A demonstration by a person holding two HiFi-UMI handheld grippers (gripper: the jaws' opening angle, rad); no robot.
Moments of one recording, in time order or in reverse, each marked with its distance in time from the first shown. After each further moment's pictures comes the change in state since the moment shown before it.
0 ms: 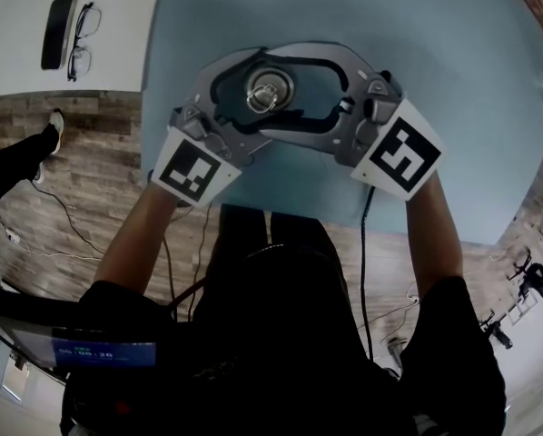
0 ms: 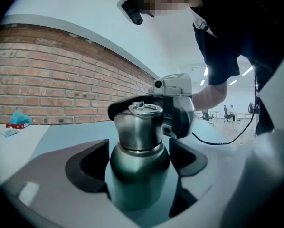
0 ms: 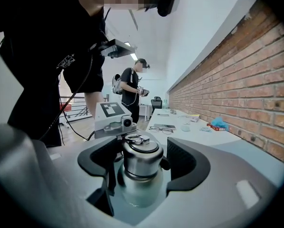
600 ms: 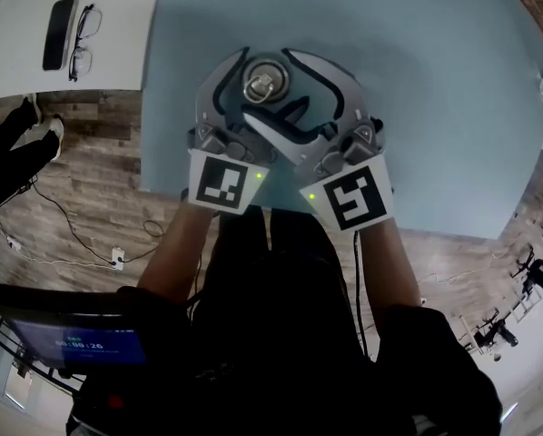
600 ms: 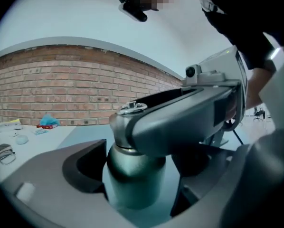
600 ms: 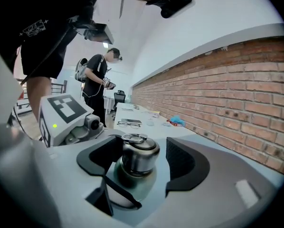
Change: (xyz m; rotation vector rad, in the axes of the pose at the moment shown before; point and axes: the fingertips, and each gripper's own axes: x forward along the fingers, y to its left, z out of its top) left arm 0.001 0.008 0.002 -0.027 -0.019 0.326; right arm -0.007 -0.009 -0.007 0.048 0.084 -0.543
